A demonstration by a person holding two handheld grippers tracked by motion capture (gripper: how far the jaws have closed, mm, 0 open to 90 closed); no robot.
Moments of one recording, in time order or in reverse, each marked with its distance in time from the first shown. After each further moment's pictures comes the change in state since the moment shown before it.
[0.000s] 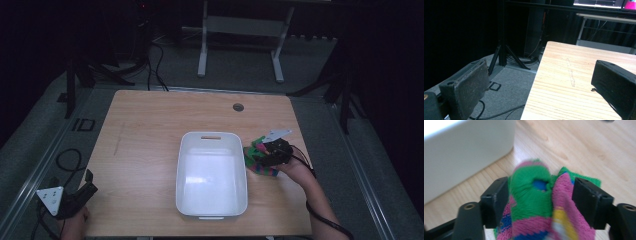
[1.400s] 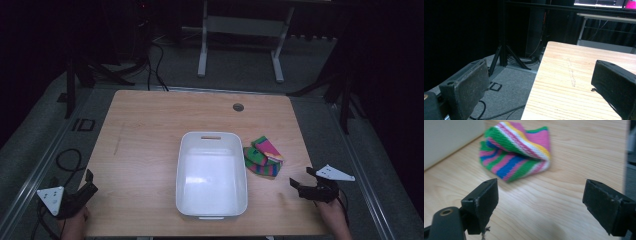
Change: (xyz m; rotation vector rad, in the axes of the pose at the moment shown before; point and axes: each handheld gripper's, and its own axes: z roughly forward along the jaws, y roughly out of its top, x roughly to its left) left arm -0.001 0.000 0.000 -0.003 0.005 0.007; right arm 0.009 -0.156 -0.074 -0.290 -0.151 0.351
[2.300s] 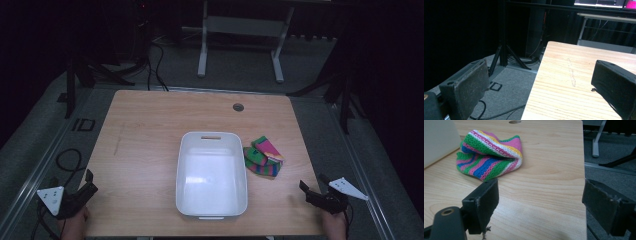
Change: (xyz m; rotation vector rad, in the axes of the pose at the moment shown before) left arm 0.000 0.000 0.000 0.001 0.001 -0.002; right arm -0.002 -0.032 -0.020 -0.140 -0.153 0.109
